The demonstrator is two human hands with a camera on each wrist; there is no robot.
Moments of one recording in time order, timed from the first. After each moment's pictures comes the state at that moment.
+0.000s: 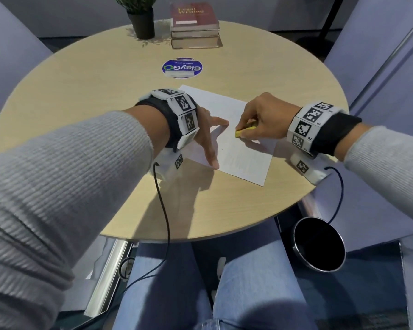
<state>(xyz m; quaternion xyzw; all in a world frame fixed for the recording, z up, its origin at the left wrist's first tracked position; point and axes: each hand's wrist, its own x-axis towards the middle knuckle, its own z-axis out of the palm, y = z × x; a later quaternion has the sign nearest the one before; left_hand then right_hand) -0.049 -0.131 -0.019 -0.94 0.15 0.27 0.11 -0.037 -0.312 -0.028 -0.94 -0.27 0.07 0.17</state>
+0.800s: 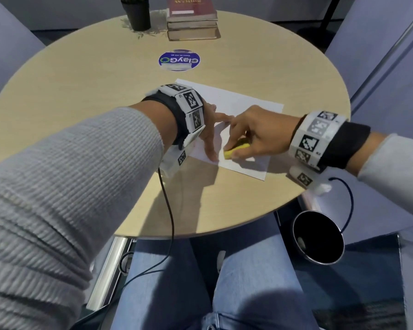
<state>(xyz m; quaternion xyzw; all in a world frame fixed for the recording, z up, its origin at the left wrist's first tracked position) -0.053 -0.145 -0.010 -0.93 0.18 0.27 0.19 -0.073 -0.301 -0.028 -0.90 -0.38 0.14 0.17</state>
